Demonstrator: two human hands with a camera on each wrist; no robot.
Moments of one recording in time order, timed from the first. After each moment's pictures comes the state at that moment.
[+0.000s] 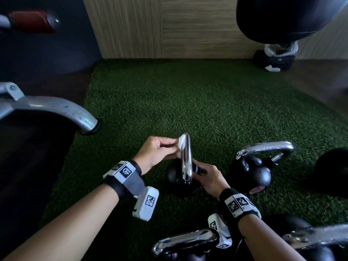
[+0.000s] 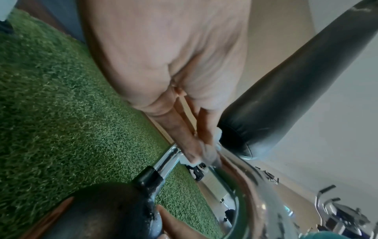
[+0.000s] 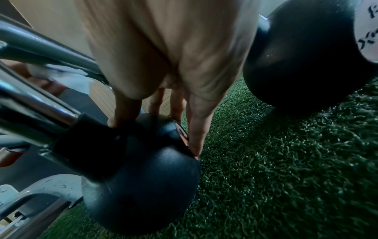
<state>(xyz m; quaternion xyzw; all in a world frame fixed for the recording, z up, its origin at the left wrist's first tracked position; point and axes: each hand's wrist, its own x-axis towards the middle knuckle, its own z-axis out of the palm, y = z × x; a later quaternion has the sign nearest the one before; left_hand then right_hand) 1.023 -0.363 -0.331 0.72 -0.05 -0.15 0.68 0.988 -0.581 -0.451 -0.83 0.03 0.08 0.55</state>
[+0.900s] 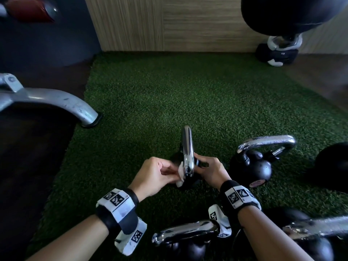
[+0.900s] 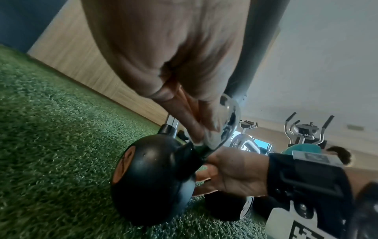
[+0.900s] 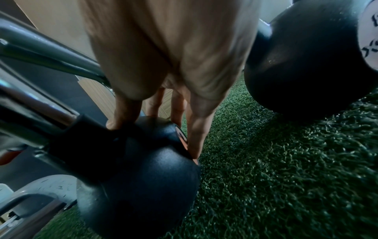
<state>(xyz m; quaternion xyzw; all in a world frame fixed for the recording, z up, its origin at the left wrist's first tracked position) 0.946 -0.347 -0.355 0.81 -0.15 -0.13 0.56 0.988 -0.580 -0.441 -0.83 0.05 0.07 0.54</state>
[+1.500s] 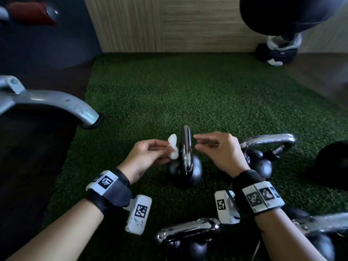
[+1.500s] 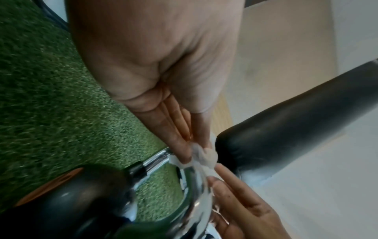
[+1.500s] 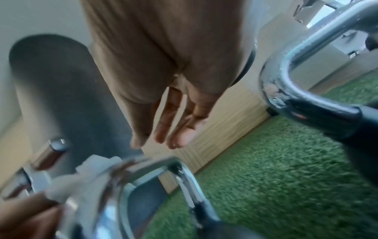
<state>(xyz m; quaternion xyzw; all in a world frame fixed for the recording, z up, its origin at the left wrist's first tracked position) 0.973 -0.340 -0.317 0.65 0.05 -0.14 0.74 0.966 -0.579 -0.324 -0.86 -0.09 -0.11 0.49</state>
